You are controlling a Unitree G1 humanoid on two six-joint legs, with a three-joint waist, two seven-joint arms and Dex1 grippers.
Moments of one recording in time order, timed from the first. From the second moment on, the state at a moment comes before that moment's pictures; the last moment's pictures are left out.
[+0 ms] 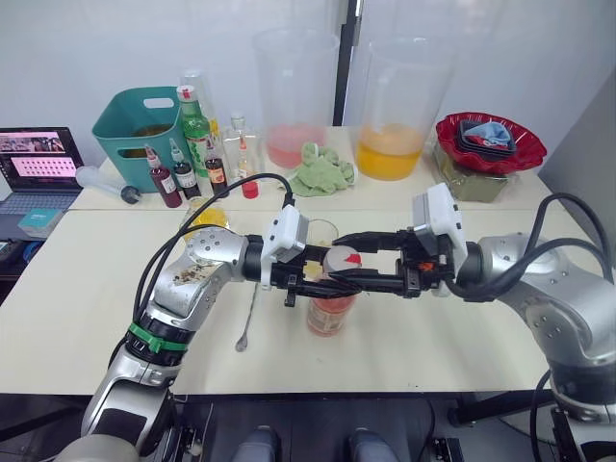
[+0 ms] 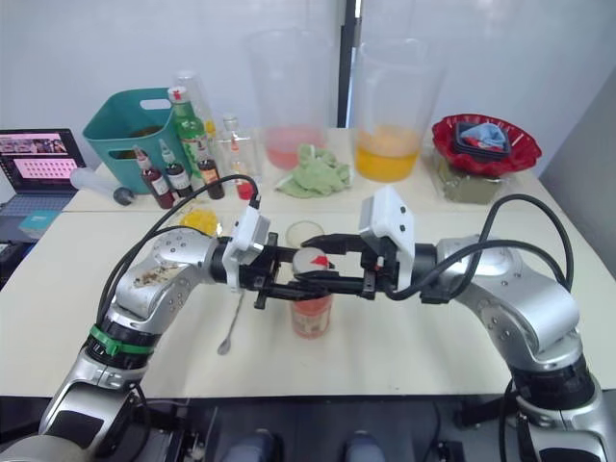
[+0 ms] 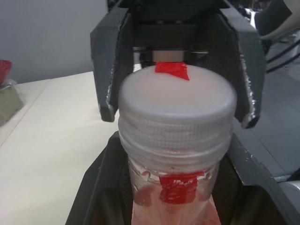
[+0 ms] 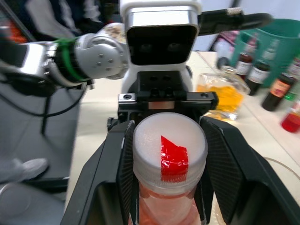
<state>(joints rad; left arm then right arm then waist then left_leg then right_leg) -0.69 0.48 -0.23 -0.12 -0.49 0.38 -1.24 -0.65 -0.75 0.07 -0.41 0.73 0.61 1.09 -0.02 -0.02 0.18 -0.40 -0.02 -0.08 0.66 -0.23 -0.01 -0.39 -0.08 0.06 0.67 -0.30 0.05</state>
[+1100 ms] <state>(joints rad) -0.69 0.46 -0.21 -0.06 -0.50 0.38 -1.22 -0.52 -0.74 -0.09 -0.69 0.83 0.89 0.68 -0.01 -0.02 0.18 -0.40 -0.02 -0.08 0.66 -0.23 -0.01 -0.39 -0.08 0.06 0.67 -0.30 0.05</state>
